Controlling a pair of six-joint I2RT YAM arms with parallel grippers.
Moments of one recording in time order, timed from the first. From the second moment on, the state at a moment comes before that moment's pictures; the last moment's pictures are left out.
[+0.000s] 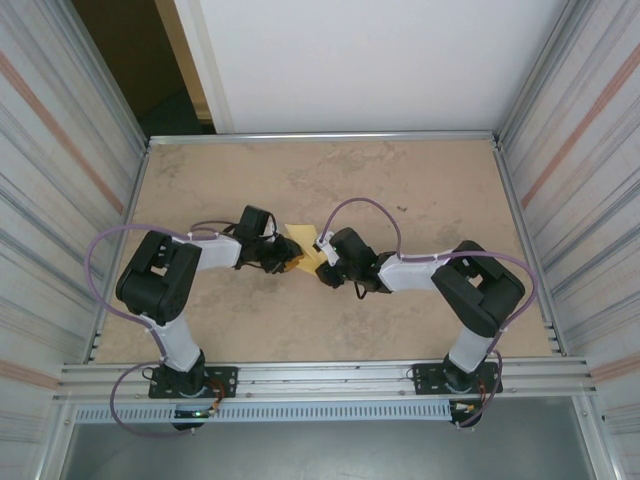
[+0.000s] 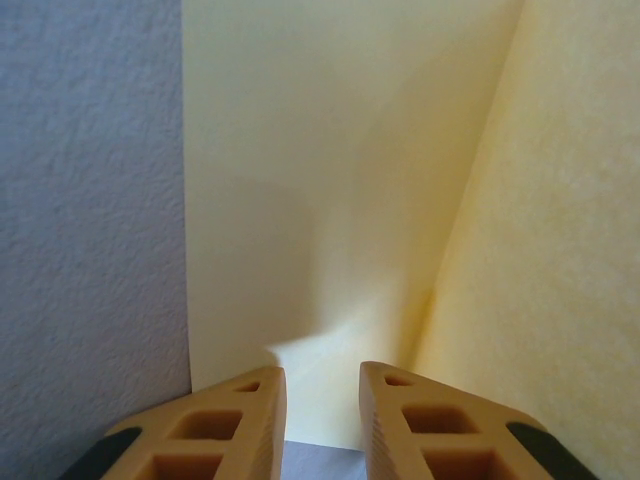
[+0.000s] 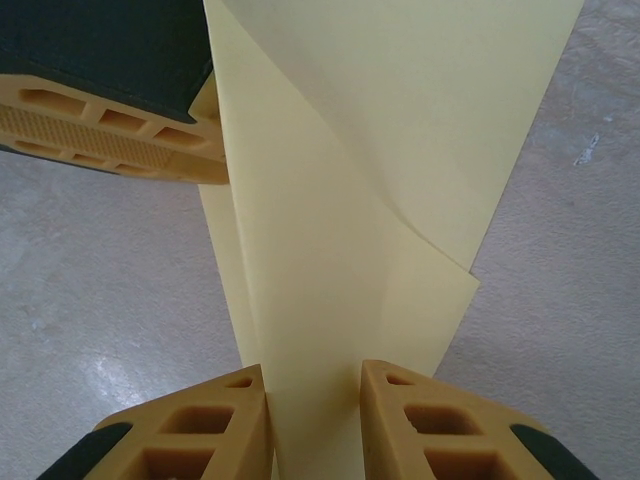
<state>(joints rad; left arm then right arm) -0.42 1.77 0.83 -0.03 0.56 -1.02 0.81 1.73 0.79 0.12 -0.05 0.10</state>
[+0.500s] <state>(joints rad) -0.42 1.77 0.83 -0.04 0.55 -1.01 0.82 1.74 0.79 0.12 -0.05 0.10</state>
